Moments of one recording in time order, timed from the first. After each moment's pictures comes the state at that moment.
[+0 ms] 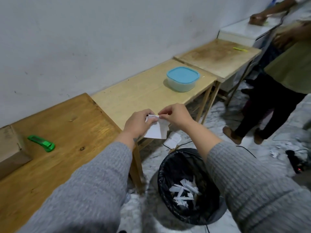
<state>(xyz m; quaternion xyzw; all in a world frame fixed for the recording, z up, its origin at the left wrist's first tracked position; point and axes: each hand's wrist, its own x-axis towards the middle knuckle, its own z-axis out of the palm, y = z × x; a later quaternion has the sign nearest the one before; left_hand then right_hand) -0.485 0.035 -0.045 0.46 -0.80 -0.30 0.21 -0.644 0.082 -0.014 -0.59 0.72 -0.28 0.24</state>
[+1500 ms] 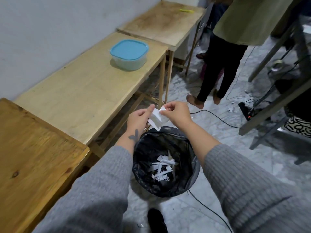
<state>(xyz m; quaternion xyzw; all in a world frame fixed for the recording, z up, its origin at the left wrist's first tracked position) -0.628 0.088 -0.107 0.45 -0.60 -0.62 0.22 -0.753 0.163 -0.086 -0.30 0.82 -0.42 0.25</state>
